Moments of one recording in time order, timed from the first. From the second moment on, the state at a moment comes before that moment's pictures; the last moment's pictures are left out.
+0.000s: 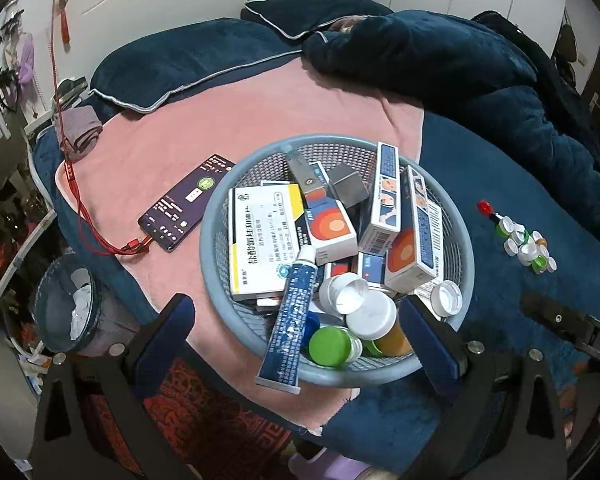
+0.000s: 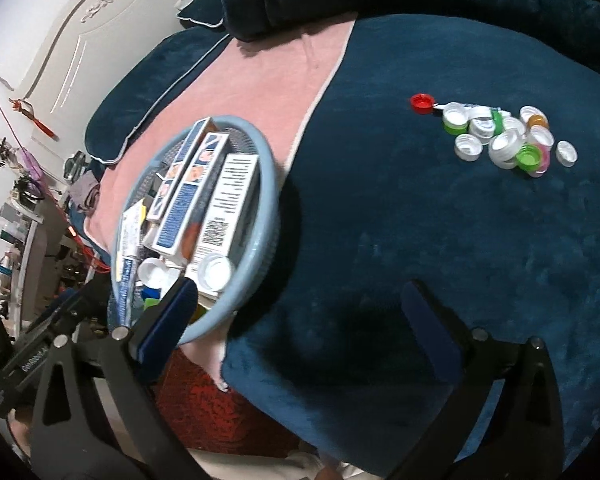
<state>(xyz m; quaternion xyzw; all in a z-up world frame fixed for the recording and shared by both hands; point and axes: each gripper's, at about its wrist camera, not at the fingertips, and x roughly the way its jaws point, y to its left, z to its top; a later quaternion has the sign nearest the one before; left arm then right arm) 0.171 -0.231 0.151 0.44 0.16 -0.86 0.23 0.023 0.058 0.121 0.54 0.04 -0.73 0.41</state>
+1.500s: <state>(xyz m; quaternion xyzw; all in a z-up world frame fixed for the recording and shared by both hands) 0.059 -0.043 0.154 0.48 0.02 -0.87 0.08 -0.053 0.223 0.104 0.56 -0.04 -0.78 0.29</state>
